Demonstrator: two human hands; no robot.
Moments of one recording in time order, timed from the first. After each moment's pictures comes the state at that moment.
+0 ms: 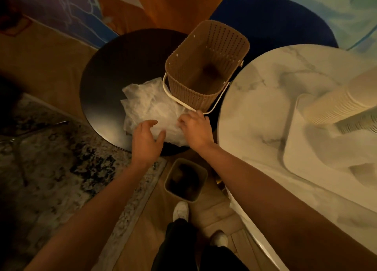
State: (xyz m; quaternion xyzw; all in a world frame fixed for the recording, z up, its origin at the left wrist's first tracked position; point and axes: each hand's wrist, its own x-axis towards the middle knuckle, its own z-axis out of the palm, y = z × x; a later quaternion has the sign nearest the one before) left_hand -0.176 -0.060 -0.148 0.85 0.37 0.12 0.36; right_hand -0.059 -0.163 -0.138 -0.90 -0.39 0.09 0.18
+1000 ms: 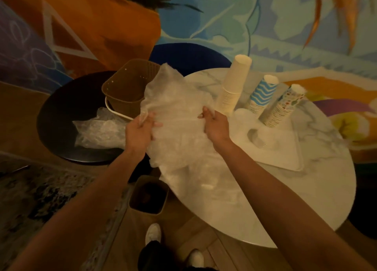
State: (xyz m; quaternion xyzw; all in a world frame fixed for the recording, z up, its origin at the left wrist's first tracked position) left_hand -0.153 -0.249 -0.007 0.63 0.30 0.19 0.69; right_hand -0.061 -0.410 0.009 -0.81 -0.01 0.07 0.58
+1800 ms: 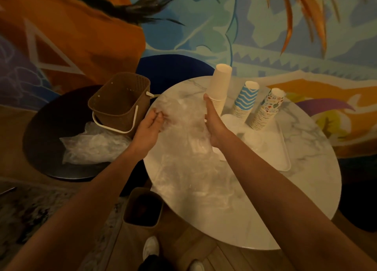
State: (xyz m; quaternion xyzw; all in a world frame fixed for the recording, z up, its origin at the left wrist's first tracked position) left_hand -0.120 -0.274 0.017 0.72 0.09 0.11 0.68; right_hand -0.049 -0.431 0.064 -0.64 0.10 0.30 0.70
